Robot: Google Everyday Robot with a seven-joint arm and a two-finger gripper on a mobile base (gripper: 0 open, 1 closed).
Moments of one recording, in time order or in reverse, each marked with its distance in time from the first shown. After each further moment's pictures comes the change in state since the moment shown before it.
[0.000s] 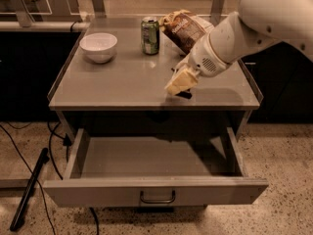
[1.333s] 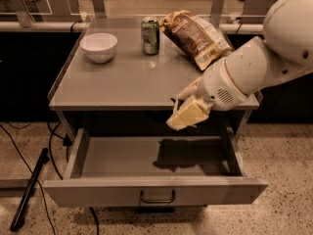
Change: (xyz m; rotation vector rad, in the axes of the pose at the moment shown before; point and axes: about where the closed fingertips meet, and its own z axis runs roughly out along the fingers) arm 0.029 0.103 -0.026 -0.165 -0.028 0.018
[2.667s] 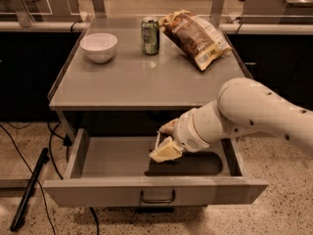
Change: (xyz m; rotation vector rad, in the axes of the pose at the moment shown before) arm 0.054 0.008 0.123 0.028 -0.026 -0.031
